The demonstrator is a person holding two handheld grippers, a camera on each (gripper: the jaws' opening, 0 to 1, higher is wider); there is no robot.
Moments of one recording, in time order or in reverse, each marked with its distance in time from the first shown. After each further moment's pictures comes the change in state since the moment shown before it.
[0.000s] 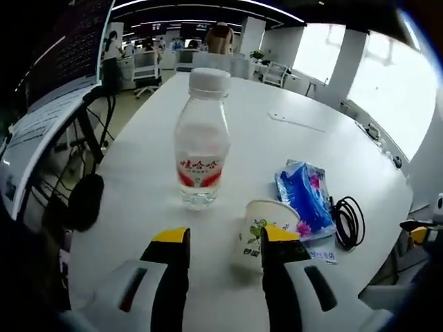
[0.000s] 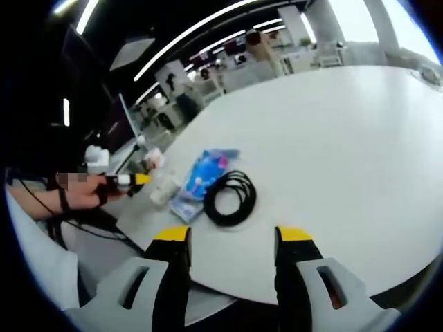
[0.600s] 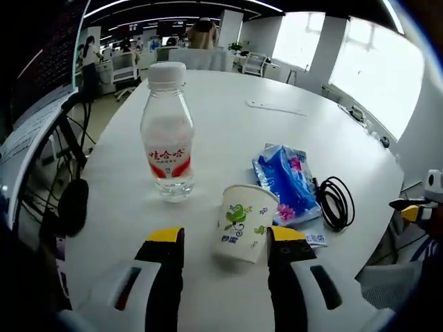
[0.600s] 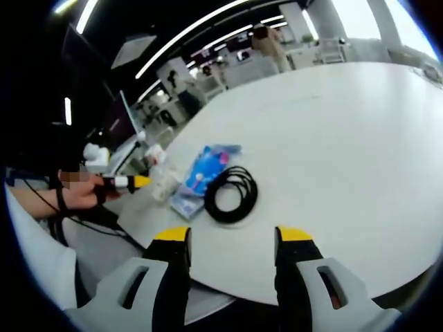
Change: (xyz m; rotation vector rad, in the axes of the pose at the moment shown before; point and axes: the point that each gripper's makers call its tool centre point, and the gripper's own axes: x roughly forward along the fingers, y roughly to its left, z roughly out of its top) left arm 0.004 -0.015 -0.009 0.065 0.057 -0.076; right arm 0.008 0.000 -0.004 -0.004 0.025 0.022
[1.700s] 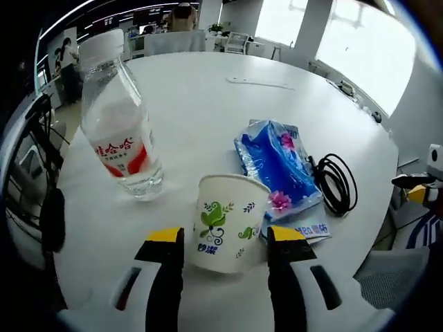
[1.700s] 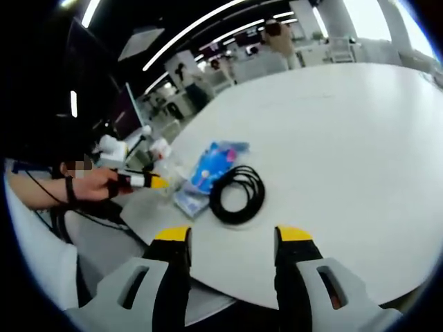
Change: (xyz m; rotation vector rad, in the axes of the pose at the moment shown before) left arm 0.037 -0.017 -0.021 0.129 0.131 -0.047; right arm 0.007 0.006 0.001 -0.035 0.040 0.035
